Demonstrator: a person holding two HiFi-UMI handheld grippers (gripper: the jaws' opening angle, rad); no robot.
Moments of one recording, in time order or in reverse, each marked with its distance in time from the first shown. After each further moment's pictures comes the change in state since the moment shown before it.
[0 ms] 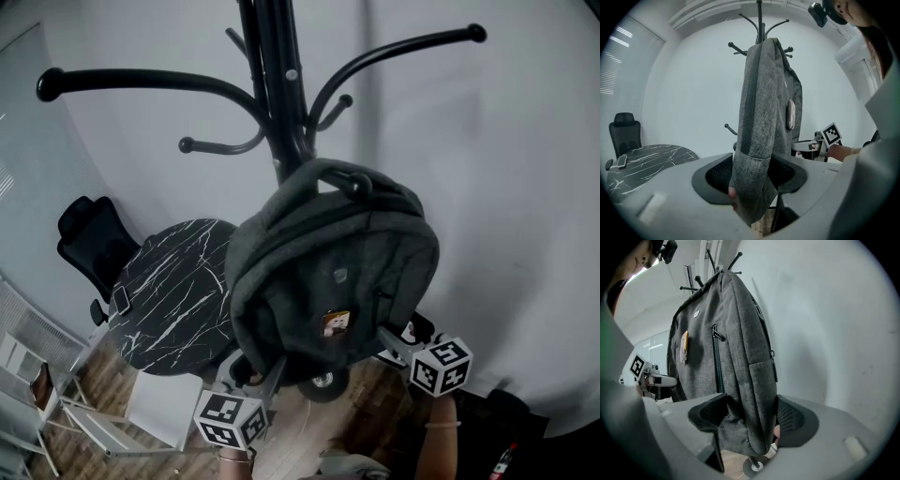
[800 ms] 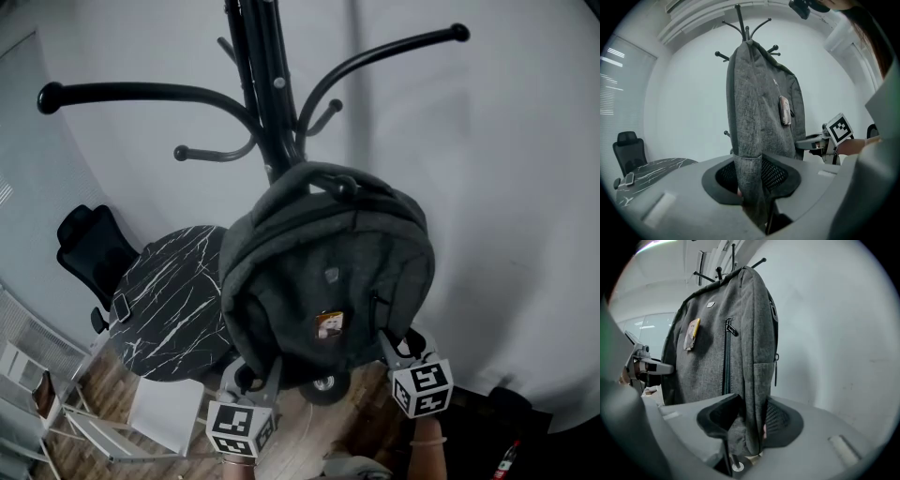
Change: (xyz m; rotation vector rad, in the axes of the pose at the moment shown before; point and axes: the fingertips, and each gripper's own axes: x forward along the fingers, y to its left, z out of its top) left arm -0.002 -0.009 0.007 0.140 -0.046 0.054; right arm -0.017 0.015 -0.002 -0.147 -0.021 -0.198
